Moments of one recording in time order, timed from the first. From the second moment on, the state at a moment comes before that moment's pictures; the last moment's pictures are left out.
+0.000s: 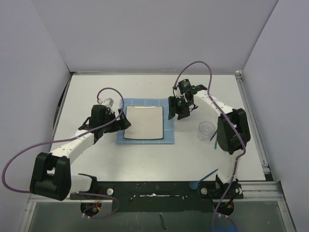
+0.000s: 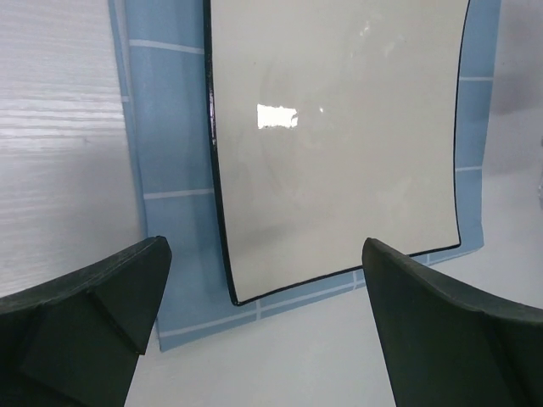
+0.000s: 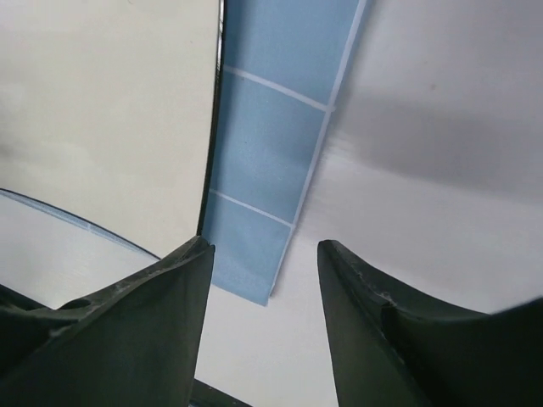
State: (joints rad) left arm -0.24 1.33 0.66 -0.05 0.24 -0.51; right arm 0.41 1.95 1.49 -0.78 -0.27 0.30
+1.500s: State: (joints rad) left arm -0.07 1.01 1.04 -0.66 0.04 -0.49; right arm 0.02 1.36 1.41 -0.90 -0.10 0.18
